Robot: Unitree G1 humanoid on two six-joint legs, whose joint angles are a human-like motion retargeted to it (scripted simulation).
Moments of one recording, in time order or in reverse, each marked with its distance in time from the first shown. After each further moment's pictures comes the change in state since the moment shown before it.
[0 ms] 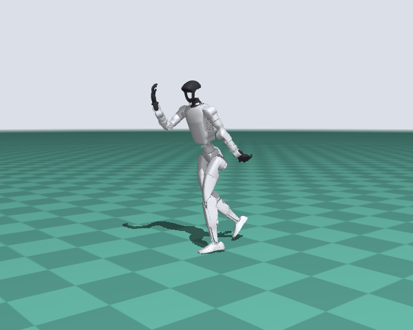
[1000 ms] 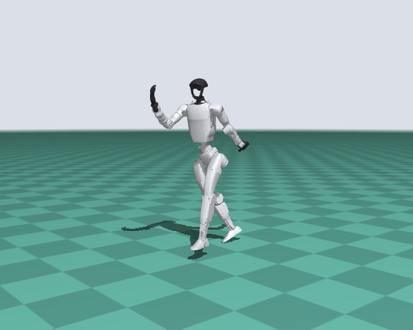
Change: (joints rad) left arm 0.413 -0.088 0.126 0.023 0.024 0.145 0.121; right arm 0.210 -0.117 -0.033 0.239 -0.185 0.093 -0.043; waist -0.078 -0.144 -0.076; left_leg -0.030 -0.106 0.534 -0.237 0.276 0.201; right_leg 0.378 -0.186 -0.183 -0.614 -0.110 0.000
